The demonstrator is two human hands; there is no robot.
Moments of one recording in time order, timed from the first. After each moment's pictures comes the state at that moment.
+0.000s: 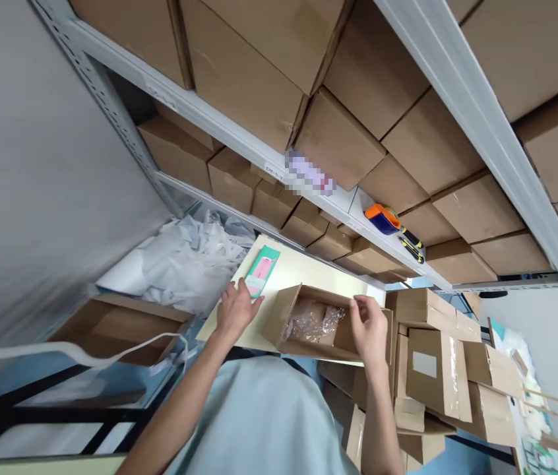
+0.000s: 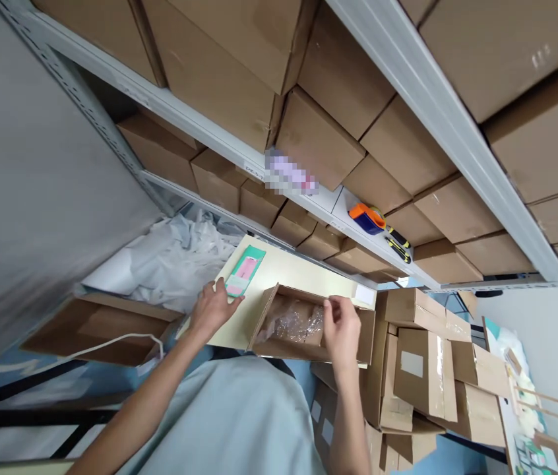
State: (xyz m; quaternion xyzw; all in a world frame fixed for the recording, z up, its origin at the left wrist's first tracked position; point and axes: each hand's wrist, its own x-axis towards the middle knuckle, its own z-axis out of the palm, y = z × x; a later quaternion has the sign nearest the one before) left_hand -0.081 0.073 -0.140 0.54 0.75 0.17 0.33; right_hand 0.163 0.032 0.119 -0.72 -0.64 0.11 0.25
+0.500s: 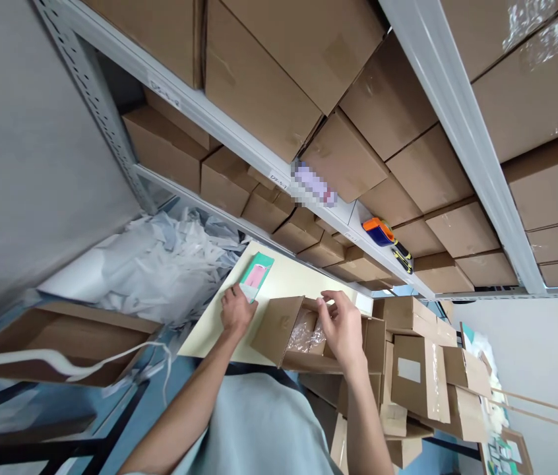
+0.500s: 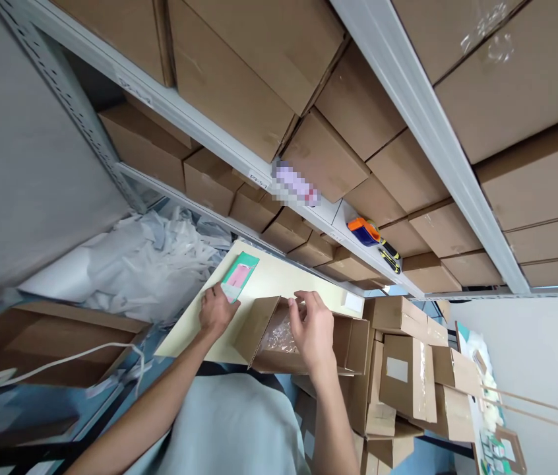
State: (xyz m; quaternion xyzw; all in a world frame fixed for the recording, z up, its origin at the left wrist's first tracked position) left_hand -0.062 0.103 -0.176 0.40 0.76 0.27 0.43; right_hand 0.073 0.064 0.120 -0.64 -0.74 0.10 0.15
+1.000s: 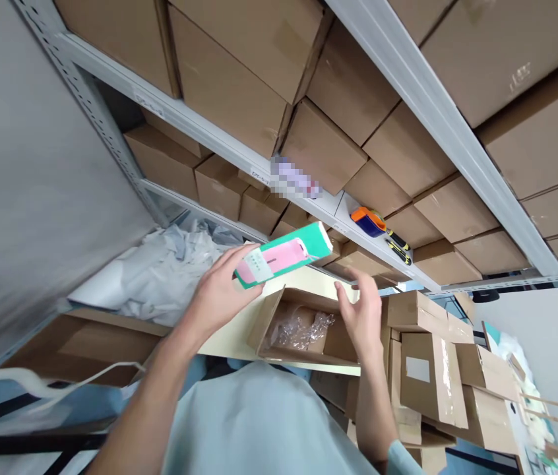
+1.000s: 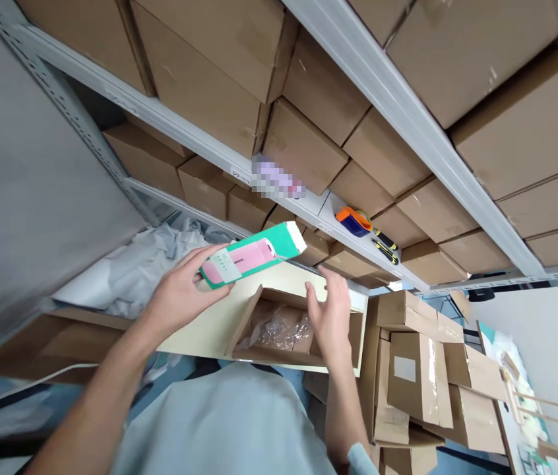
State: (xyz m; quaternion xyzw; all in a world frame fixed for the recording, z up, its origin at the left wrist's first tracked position) left_hand -0.118 0.087 0.019 0.56 0.57 0.49 0.34; right_hand 0.146 0.064 0.162 -0.60 -0.76 0.02 0.27
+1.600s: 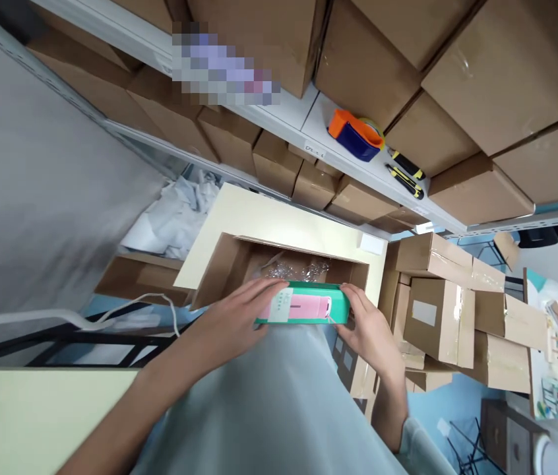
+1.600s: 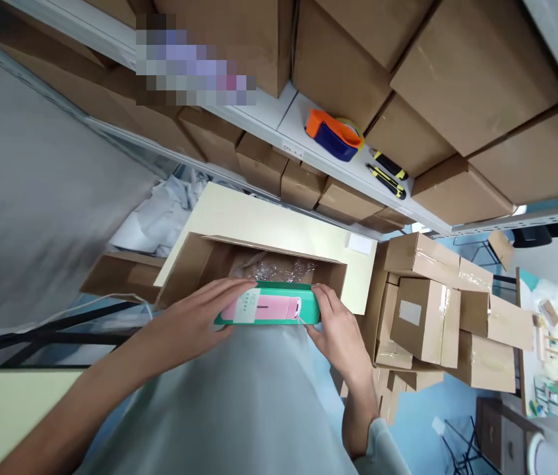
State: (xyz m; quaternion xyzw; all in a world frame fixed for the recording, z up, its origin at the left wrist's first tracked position) left_hand 0.015 -0.022 0.043 0.77 0.46 0.16 0.42; right_hand 0.325 -0.054 0.143 -0.61 -0.75 0.24 0.03
